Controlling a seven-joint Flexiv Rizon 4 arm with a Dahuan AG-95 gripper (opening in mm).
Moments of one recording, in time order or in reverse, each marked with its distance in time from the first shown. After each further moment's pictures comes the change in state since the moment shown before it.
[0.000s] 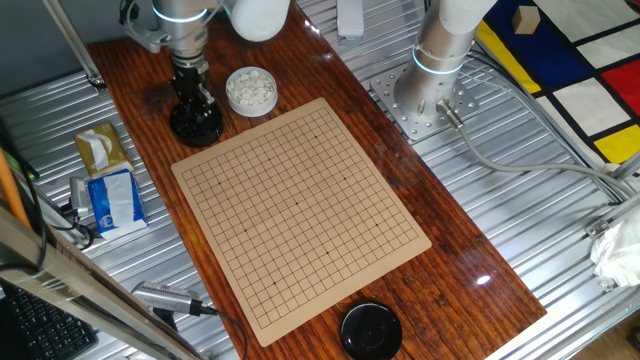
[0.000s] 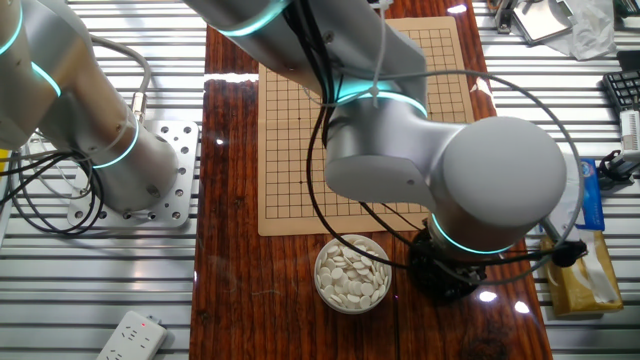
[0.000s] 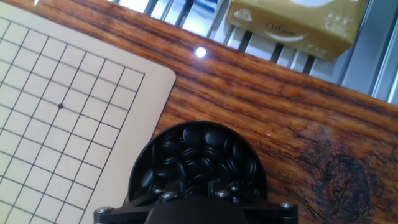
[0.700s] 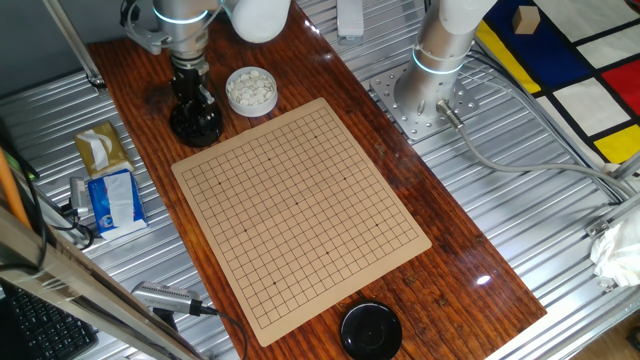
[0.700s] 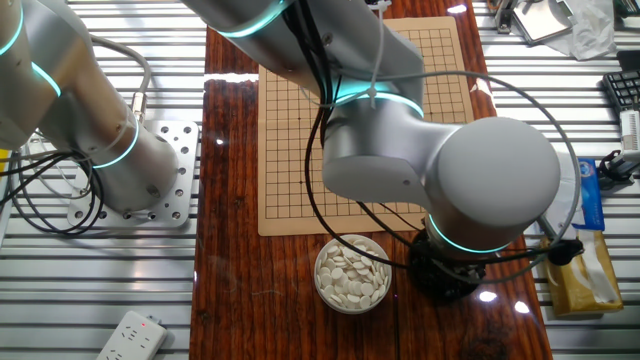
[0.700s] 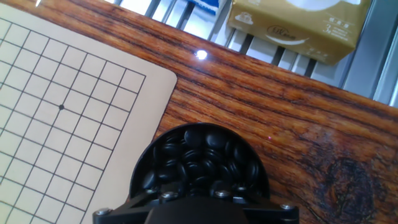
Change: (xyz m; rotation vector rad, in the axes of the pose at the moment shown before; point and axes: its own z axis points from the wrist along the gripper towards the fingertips) arm 0.000 0.002 0.004 0.004 -0.009 -0.006
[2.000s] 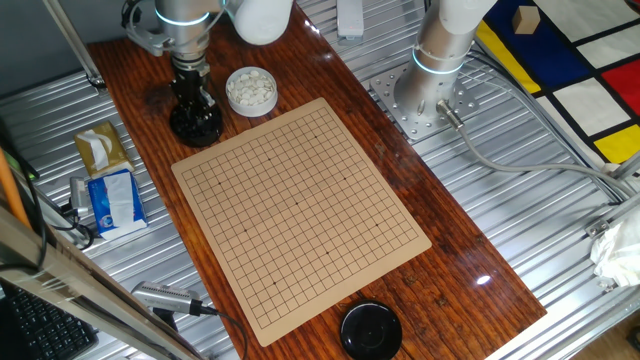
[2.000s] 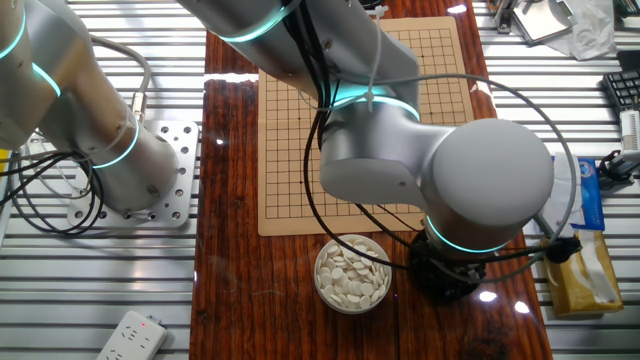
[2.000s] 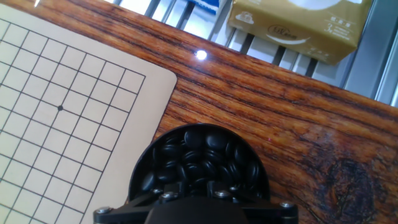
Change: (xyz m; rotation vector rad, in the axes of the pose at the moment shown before) arm -0.001 0.000 0.001 0.016 -0.014 -0.047
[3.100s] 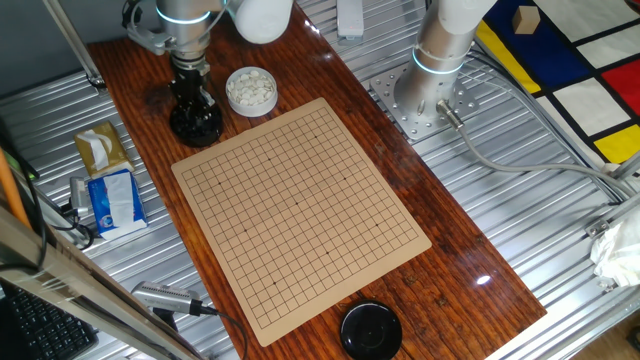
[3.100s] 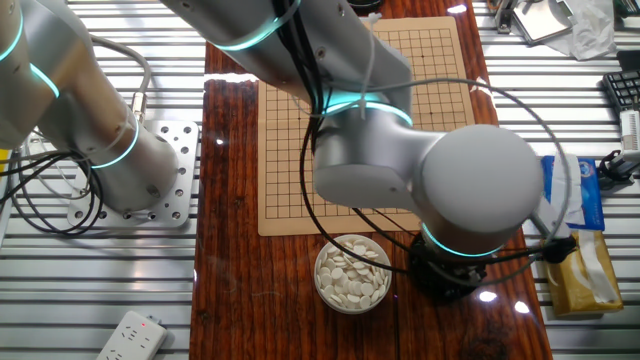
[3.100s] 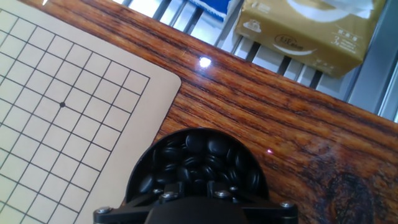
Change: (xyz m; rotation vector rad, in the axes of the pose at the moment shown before) arm -0.001 -0.001 0.002 -0.014 -0.021 -0.011
